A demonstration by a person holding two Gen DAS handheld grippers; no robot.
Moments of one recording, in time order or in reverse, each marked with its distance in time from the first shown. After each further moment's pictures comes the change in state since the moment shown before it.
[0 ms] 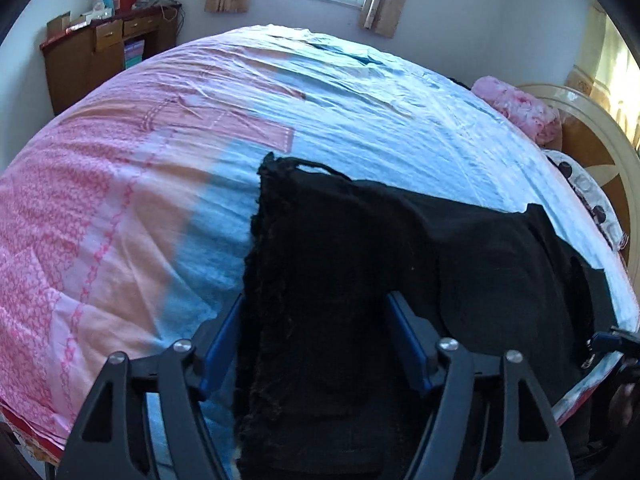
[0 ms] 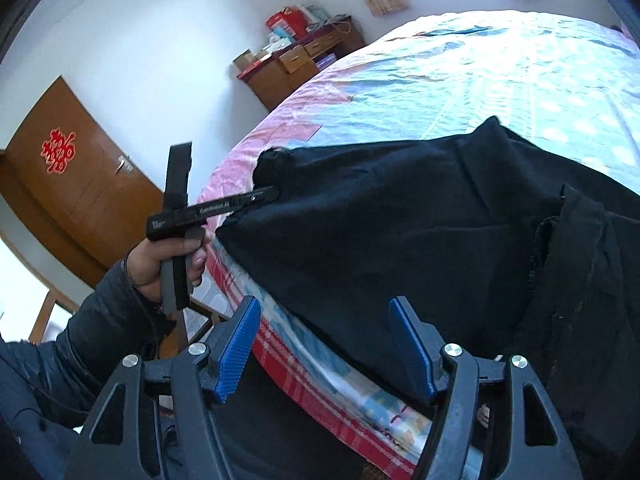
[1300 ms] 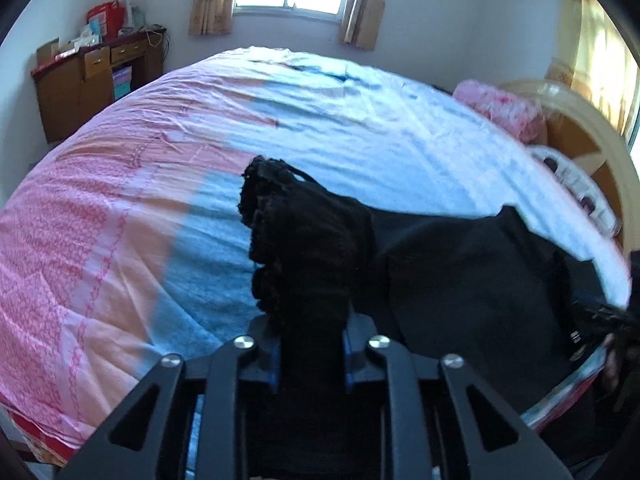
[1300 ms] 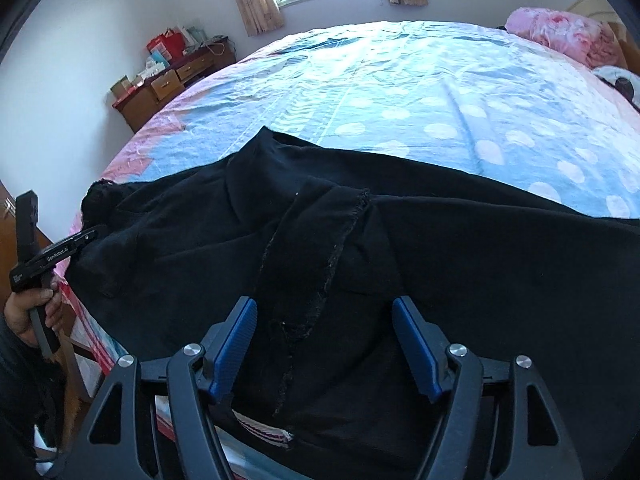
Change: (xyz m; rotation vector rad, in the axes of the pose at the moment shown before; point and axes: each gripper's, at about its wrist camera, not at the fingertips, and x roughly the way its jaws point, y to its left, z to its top) left arm -0.029 -0.021 0.004 0.064 -0.074 -0.026; right arm -0.034 -0.081 -0.006 0.149 -0.078 -0.441
